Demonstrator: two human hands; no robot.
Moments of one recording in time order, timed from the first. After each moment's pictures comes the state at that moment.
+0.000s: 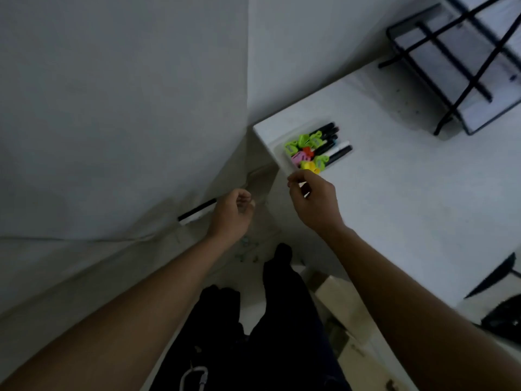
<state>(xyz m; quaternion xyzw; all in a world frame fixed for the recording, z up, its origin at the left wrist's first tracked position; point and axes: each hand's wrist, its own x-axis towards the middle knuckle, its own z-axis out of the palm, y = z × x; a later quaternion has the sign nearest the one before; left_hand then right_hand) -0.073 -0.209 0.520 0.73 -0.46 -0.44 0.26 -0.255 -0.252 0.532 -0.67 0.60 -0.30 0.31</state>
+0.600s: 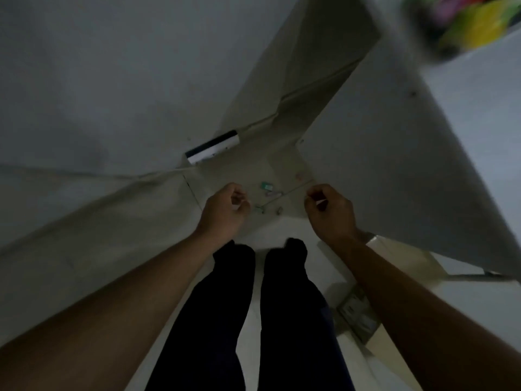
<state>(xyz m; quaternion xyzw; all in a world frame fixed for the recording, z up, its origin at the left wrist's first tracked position) 0.007 -0.103 0.309 0.73 -0.42 -0.50 0.18 -0.214 -0.132 0.293 -0.57 0.69 -0.16 0.41</state>
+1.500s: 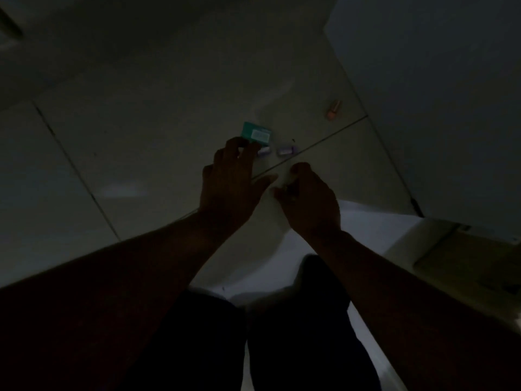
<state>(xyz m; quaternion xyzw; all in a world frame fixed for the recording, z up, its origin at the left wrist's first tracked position) -0.072 -0.089 -0.177 0.70 -0.64 -0.31 0.07 -0.227 -0.085 -0.203 -0.64 0.69 0.00 0.35</state>
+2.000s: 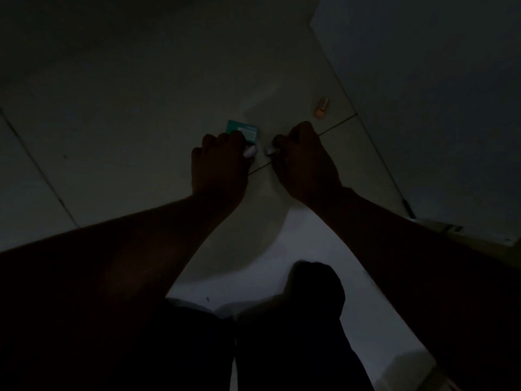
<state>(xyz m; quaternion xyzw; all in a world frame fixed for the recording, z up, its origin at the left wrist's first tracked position) -0.081 -0.121 -0.216 0.74 -0.63 -0.23 0.02 -0.236 -0.150 -0.215 -0.80 0.55 0.01 0.24</state>
